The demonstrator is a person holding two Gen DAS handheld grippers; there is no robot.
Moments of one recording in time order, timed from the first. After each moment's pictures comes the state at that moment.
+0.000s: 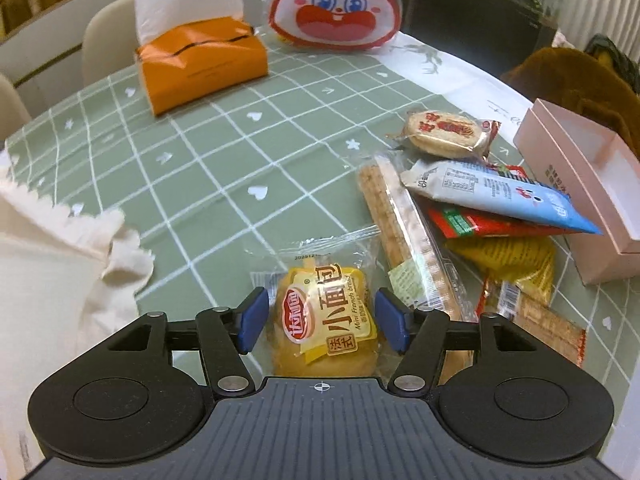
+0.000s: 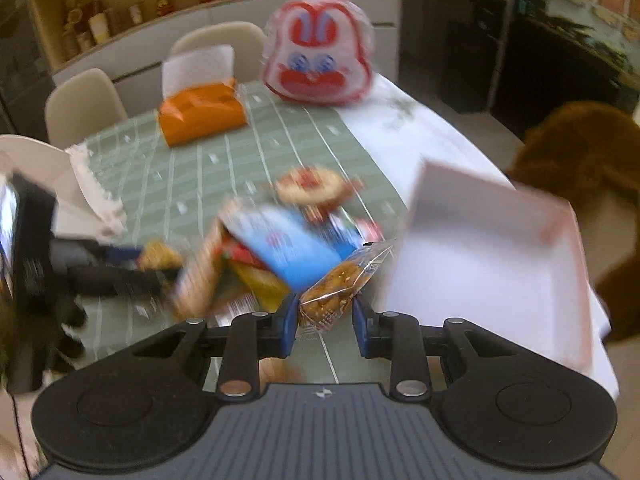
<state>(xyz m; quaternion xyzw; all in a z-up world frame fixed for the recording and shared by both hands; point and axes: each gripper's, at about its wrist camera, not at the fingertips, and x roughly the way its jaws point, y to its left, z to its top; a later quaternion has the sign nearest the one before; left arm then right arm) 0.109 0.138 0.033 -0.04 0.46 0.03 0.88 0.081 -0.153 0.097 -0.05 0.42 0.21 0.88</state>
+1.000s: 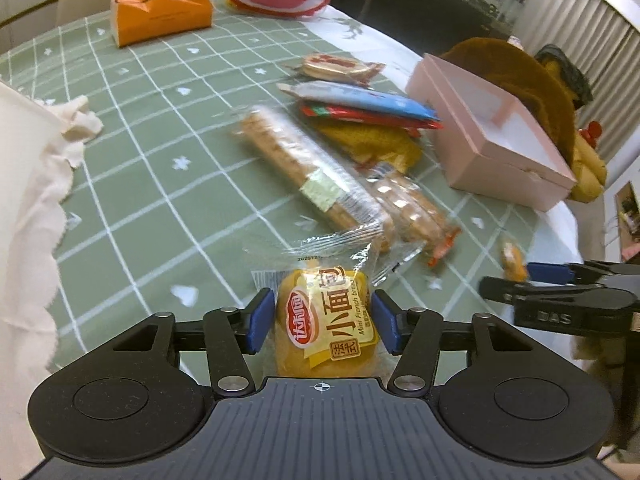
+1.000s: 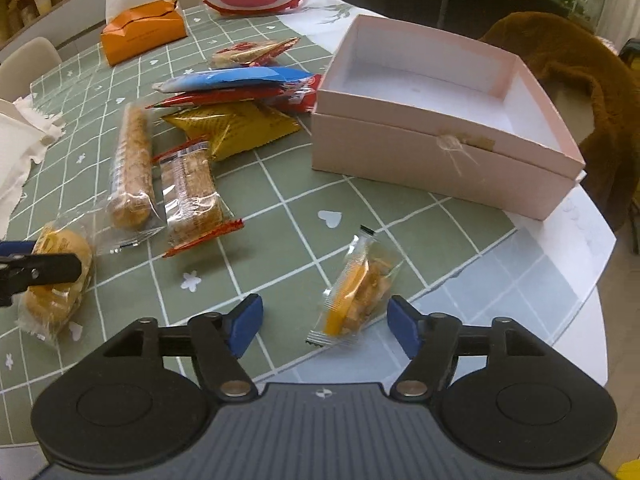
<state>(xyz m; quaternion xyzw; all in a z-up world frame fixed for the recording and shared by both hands) -0.002 0.079 0.040 -0.12 0.48 -0.06 0.87 0.028 -0.171 0.013 -0.05 0.46 0.13 0.88</state>
